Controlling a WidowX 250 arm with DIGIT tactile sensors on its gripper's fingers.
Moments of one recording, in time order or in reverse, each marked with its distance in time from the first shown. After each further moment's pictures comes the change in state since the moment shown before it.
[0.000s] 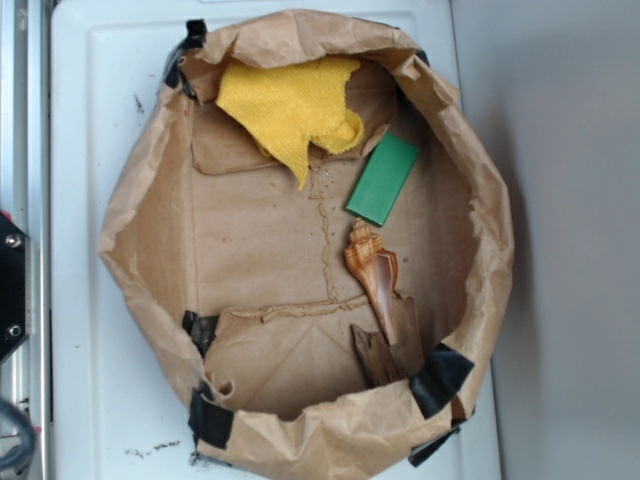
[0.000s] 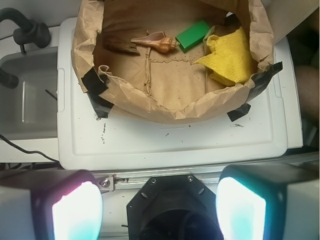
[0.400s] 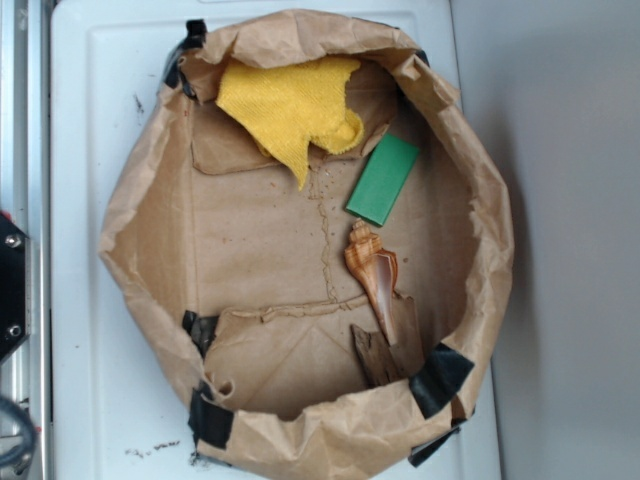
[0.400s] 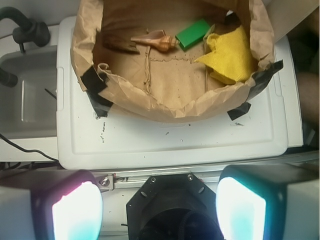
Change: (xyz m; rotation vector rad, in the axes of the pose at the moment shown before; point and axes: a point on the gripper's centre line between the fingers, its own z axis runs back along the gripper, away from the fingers) arm -0.001 0.000 -0.003 -0.001 0.011 0.001
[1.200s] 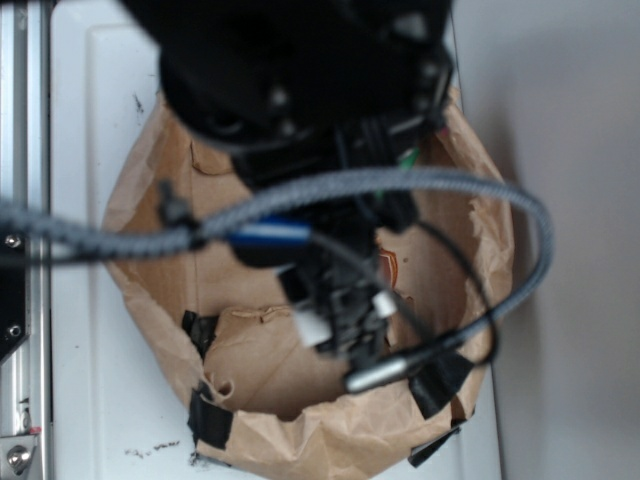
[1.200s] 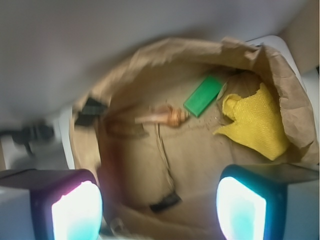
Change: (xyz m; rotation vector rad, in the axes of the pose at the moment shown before) arm 0.139 0.016 -0.029 -0.133 -0.059 0.363
